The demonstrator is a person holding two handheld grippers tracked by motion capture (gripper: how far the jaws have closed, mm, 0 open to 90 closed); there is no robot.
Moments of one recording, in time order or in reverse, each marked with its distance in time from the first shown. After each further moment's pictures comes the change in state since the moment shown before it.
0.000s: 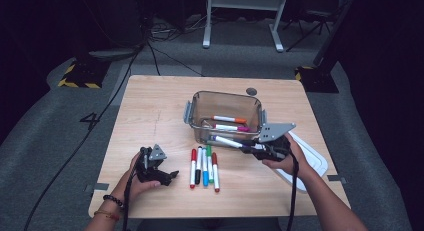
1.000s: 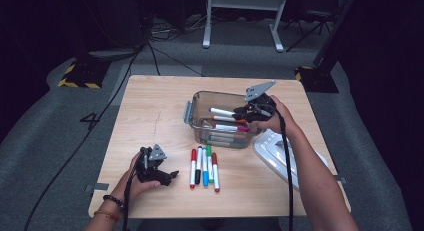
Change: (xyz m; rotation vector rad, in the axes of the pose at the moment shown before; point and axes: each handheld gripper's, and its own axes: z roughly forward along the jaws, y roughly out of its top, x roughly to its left) left arm 0.000 0.000 0.000 -0.001 0.000 -0.001; right arm -0.095 0.046 0.043 0.121 0.015 -0.013
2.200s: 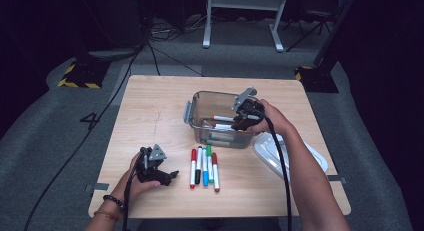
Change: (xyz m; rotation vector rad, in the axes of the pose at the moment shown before) left arm 0.000 0.000 0.000 0.000 0.001 -0.001; right arm -0.007 -0.010 0.045 0.278 0.031 -0.019
